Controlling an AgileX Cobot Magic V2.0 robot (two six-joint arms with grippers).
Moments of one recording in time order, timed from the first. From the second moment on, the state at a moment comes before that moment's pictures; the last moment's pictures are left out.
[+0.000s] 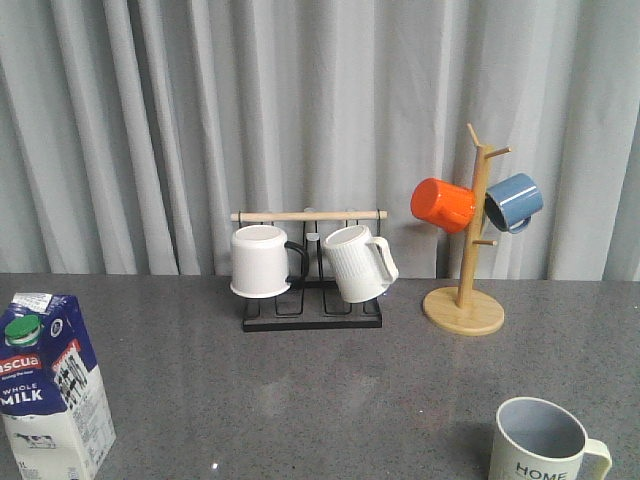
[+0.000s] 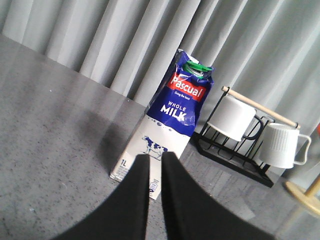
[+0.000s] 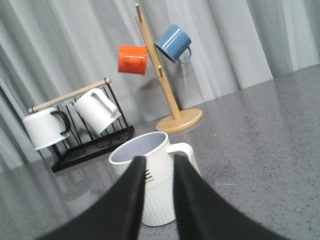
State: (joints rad) left arm 0.10 -0.01 0.03 -0.08 0.04 -0.44; right arm 0.01 -0.01 0.03 0.27 -0.01 0.13
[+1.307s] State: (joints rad) left arm 0.10 0.38 -0.52 -0.27 0.60 0.01; right arm 0.01 0.85 -0.61 -0.03 0.59 0.03
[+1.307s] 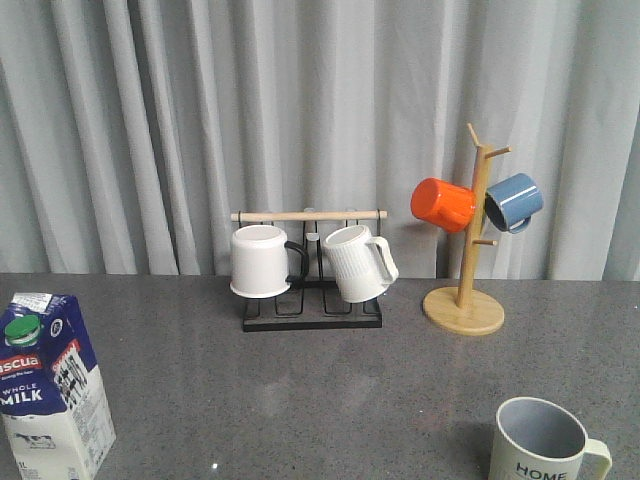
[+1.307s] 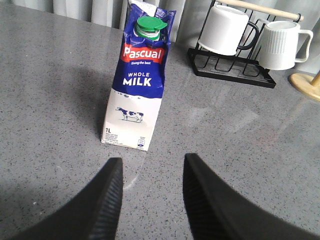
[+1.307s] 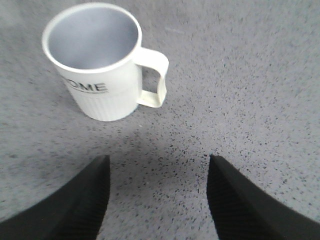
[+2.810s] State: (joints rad) left arm 0.10 0.38 -0.52 -0.26 0.60 0.01; right arm -0.07 1.40 -0.61 -0.10 0.01 0.04
